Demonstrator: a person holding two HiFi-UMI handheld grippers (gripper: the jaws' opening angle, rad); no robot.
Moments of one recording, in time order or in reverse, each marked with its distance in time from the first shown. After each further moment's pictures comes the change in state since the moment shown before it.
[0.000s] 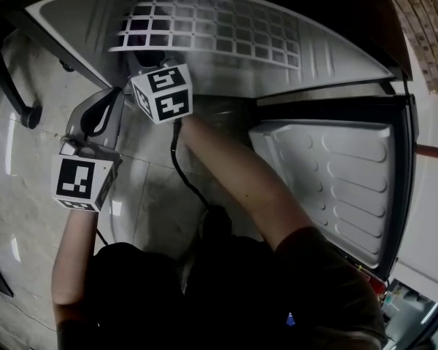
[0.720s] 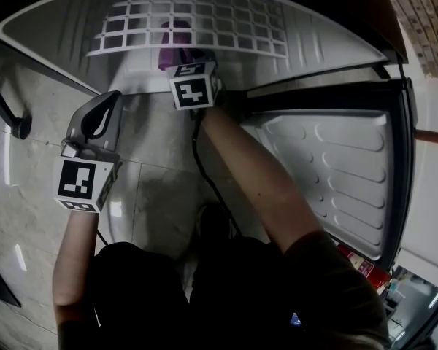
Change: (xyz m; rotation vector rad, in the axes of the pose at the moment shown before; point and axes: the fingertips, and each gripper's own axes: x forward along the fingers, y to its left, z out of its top) left arm 0.020 -0.025 -0.014 -0.004 0.032 -0.069; right arm -0.065 -0.137 -0.065 -0.123 0.316 -0.392
